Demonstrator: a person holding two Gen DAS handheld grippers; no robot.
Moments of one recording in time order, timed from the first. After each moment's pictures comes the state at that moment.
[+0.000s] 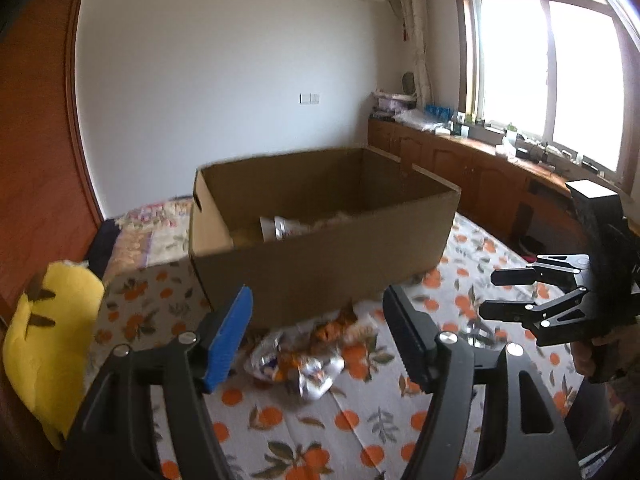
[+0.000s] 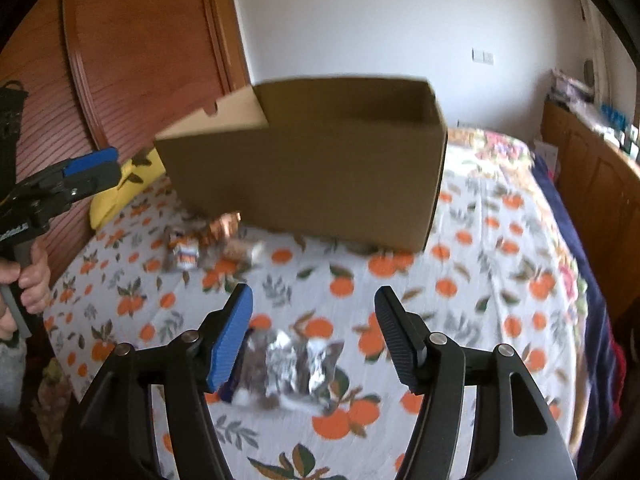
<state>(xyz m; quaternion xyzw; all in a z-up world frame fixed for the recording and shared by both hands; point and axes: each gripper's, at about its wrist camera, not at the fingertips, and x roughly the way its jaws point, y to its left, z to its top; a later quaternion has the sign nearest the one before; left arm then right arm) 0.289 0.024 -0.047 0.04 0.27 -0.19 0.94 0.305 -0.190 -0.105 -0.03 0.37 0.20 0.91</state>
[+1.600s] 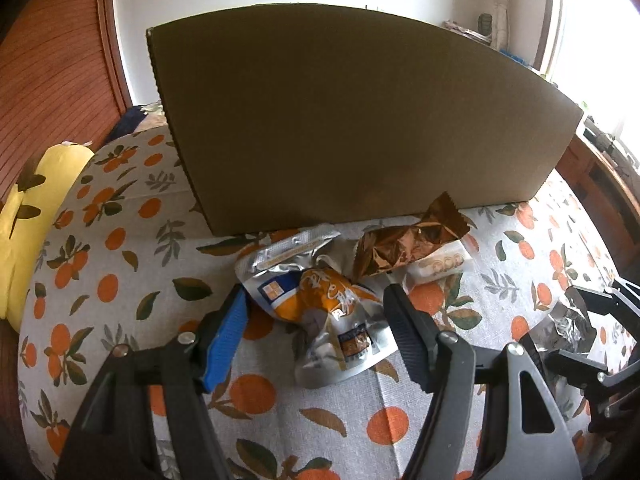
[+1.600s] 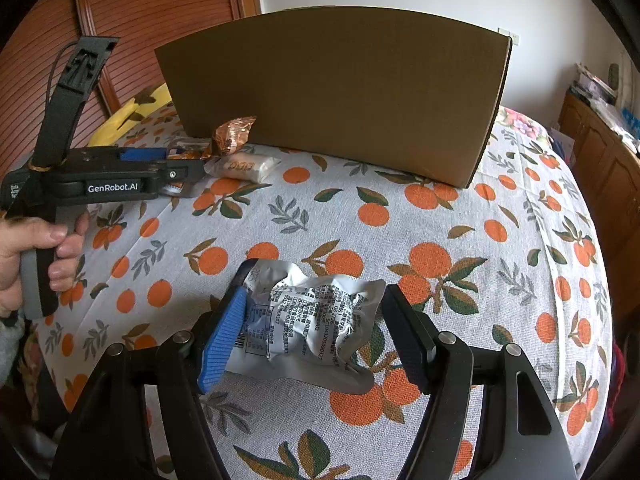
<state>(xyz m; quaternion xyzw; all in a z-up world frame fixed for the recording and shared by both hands) 0.351 0.012 -0.146 0.00 0.43 -0.09 0.90 0.303 -0.168 -0.159 -0.08 0.42 0.22 0.88</state>
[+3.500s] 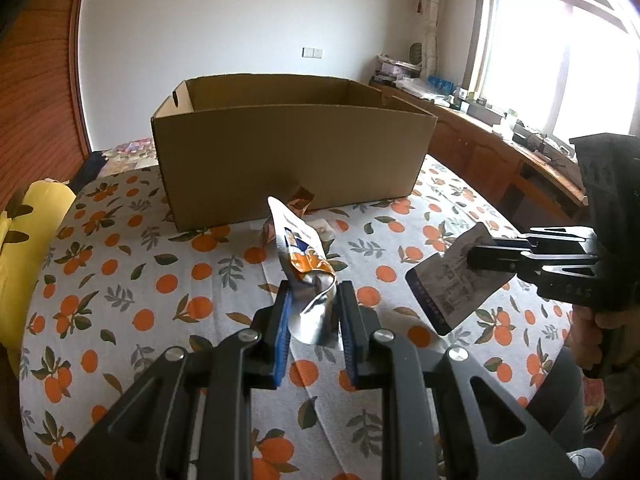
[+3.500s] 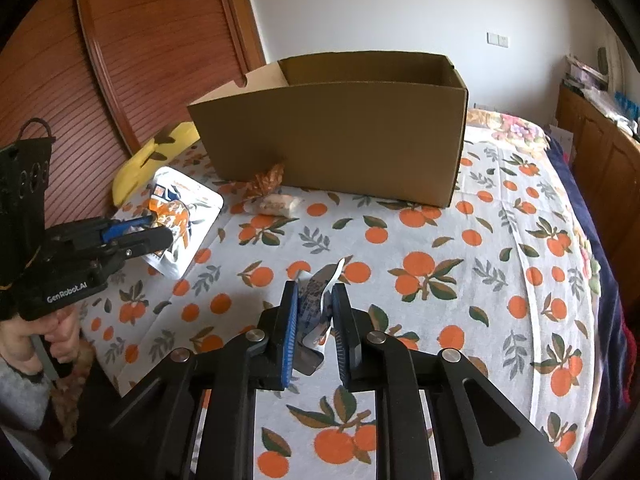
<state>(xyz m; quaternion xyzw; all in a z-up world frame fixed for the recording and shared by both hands) 0.236 -0.002 -0.092 0.00 0.35 -0.19 0.92 0.269 -0.182 -0.110 -0.03 0.39 0.23 0.89</state>
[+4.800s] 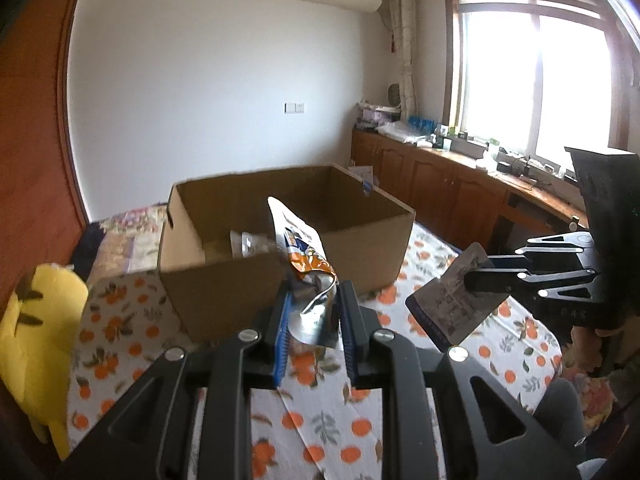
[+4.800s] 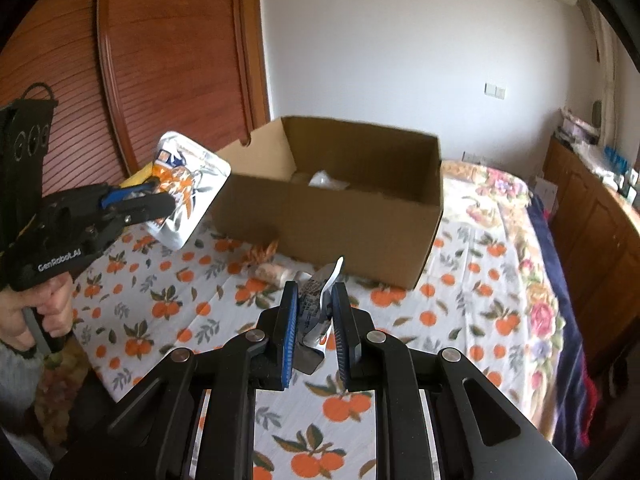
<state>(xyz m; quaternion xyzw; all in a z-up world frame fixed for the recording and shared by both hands) 0.258 -0.008 -0.006 0.03 0.25 -0.22 0.94 0.272 -0.179 -0.034 -0.08 0.32 0.22 0.92</state>
